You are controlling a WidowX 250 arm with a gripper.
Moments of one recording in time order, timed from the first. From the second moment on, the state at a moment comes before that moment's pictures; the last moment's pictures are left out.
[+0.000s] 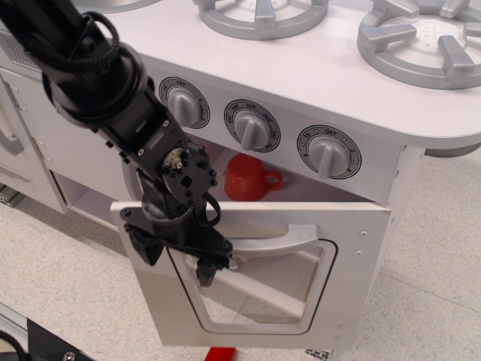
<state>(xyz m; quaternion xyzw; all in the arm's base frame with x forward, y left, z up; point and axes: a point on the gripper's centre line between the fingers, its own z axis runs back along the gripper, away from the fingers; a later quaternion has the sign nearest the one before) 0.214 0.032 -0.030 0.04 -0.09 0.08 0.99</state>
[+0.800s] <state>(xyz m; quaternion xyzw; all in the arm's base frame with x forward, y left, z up) 0.264 0.043 -0.024 0.06 -0.14 0.11 0.98</state>
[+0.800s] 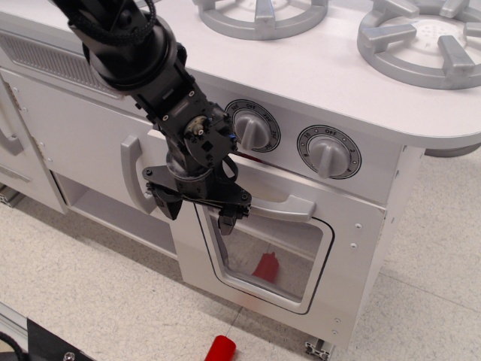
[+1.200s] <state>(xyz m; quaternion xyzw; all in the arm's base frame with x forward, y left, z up) 0.273 0.045 -0.022 0.05 -0.16 0.13 0.98</state>
